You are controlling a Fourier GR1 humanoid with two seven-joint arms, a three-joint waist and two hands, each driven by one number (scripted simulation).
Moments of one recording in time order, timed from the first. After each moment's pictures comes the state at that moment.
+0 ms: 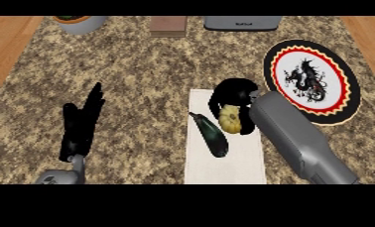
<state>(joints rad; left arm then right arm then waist) -0.05 0.18 -0.10 -1.45 0.01 0.23 0.22 -0.76 -0.20 0.53 -0.80 0.96 0.53 -0.43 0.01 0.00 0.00</state>
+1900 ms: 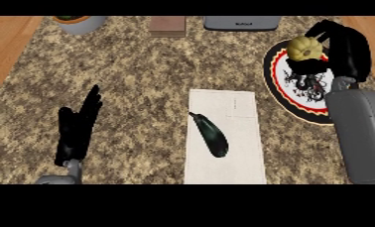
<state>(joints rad) -0.01 0.17 -0.07 -1.49 -0.03 0.19 0.23 -0.57 -0.31 -0.15 -1.19 0.92 -0.19 0.23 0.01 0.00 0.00</state>
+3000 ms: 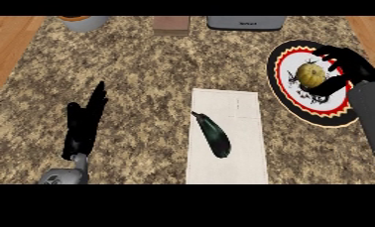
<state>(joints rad) -0.06 0.13 -0.06 -1.45 -0.05 0.17 0.22 -0.77 -0.49 -0.25 -0.42 0.86 0.00 -0.11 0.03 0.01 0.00</state>
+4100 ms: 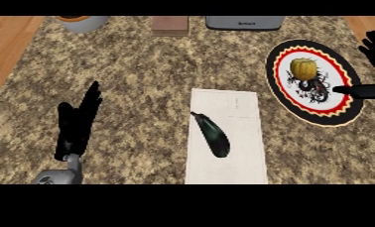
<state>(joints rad) -0.05 0.15 -0.03 -1.46 -0.05 0.14 0.22 -0.72 -0.58 -0.61 -0.31 0.38 0.29 -0.63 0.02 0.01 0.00</state>
